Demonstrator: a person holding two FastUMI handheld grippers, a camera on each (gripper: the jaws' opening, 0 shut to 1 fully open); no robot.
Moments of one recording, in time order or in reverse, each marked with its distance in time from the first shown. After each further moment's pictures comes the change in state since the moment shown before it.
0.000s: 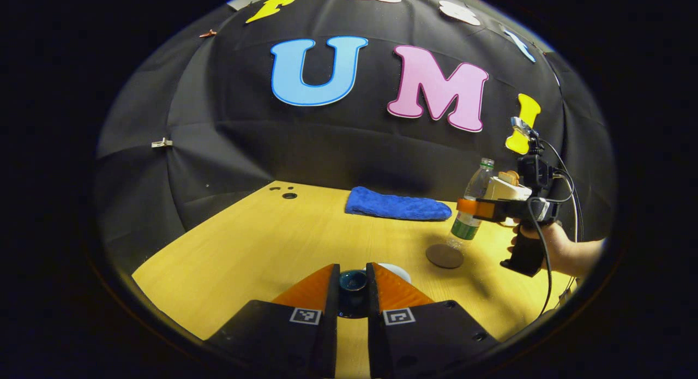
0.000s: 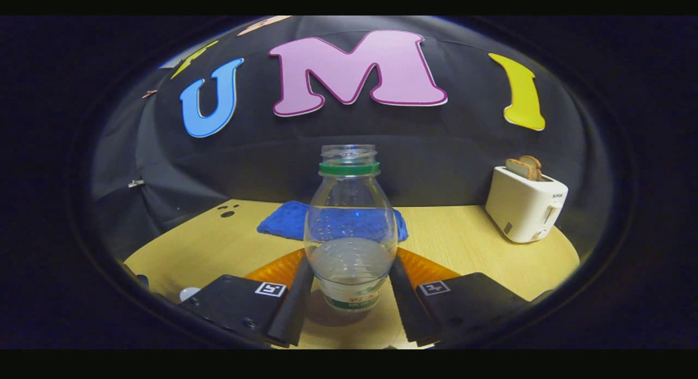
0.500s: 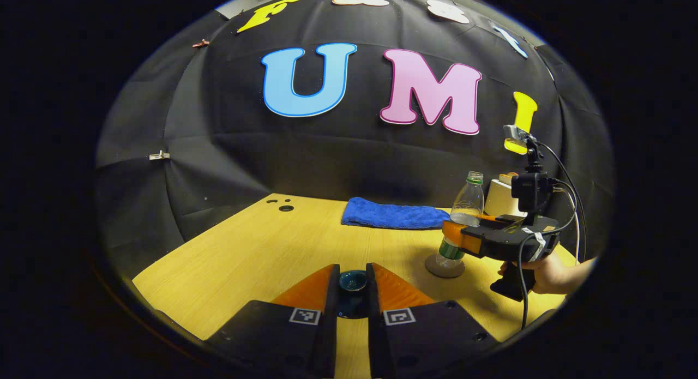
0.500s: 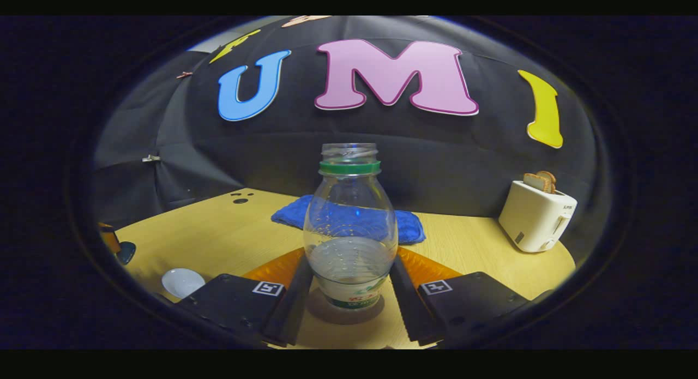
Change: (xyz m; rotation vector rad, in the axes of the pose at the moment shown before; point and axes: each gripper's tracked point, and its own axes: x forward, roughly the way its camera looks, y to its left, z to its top) left arm 0.005 -0.002 0.012 0.015 -0.044 0.038; right arm -0.009 0.035 -0.025 -0.123 -0.038 0.081
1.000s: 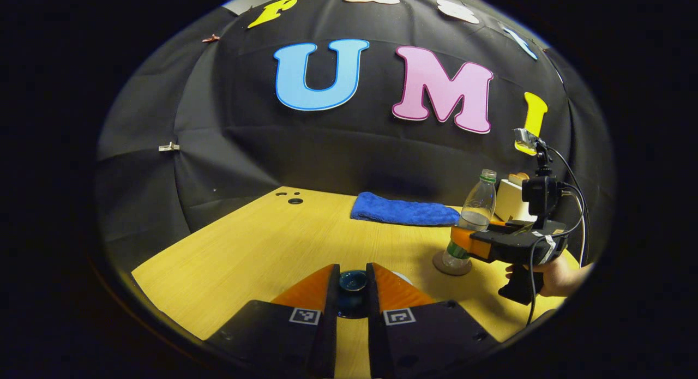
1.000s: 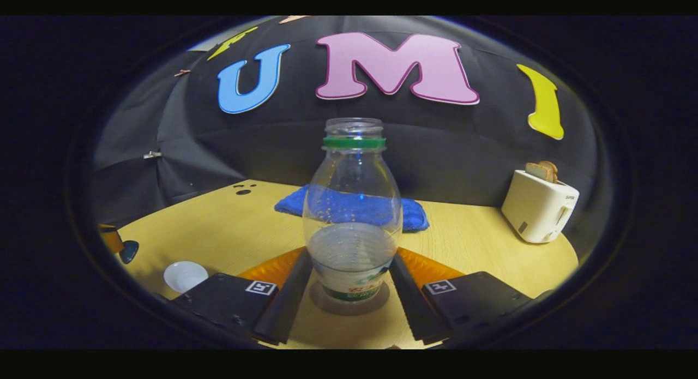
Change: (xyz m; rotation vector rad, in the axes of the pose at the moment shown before) left arm 0.002 0.005 -0.012 -0.017 0.024 0.029; right arm -0.003 -0.002 -0.022 0.023 0.075 0.003
